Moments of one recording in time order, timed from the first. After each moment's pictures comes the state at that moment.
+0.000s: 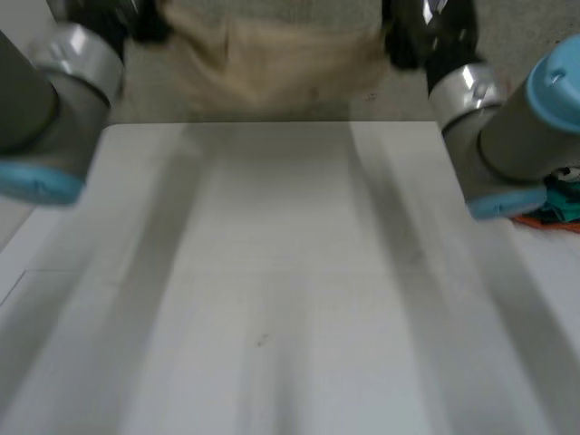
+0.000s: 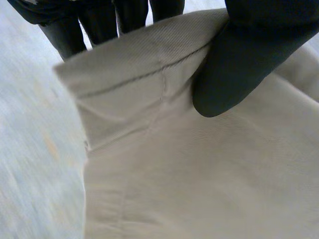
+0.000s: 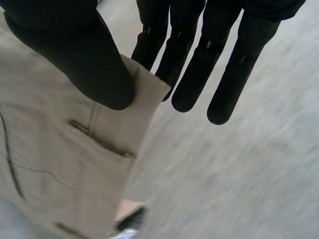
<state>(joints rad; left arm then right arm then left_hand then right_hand) 4.34 -1.96 -1.05 3.41 -1.50 3.33 2.00 -1.00 1.01 -0.48 1.42 2.96 1.17 1.19 1.19 1.20 0.98 1.11 1.17 1.19 1.20 1.01</state>
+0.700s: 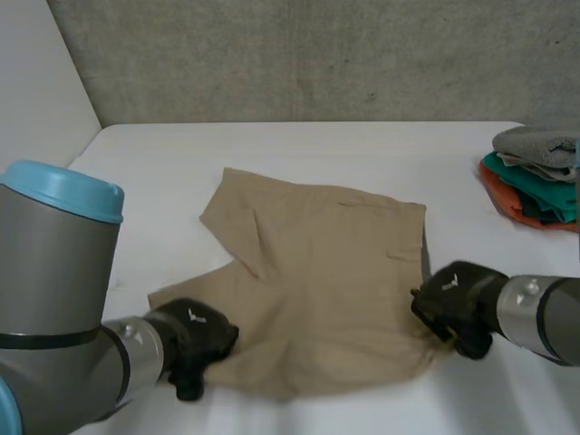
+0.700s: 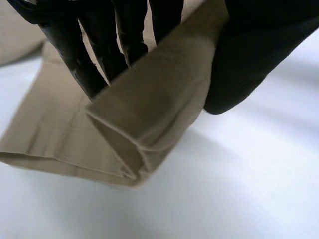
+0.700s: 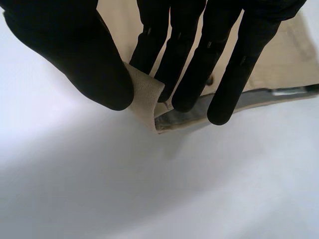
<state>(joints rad) 4.13 -1.85 -1.59 2.55 -1.52 3.58 1.88 -1.30 1.57 0.63 1.35 2.28 1.07 1.09 1.08 1.09 0.90 1.11 1.17 1.19 1.20 1.01</state>
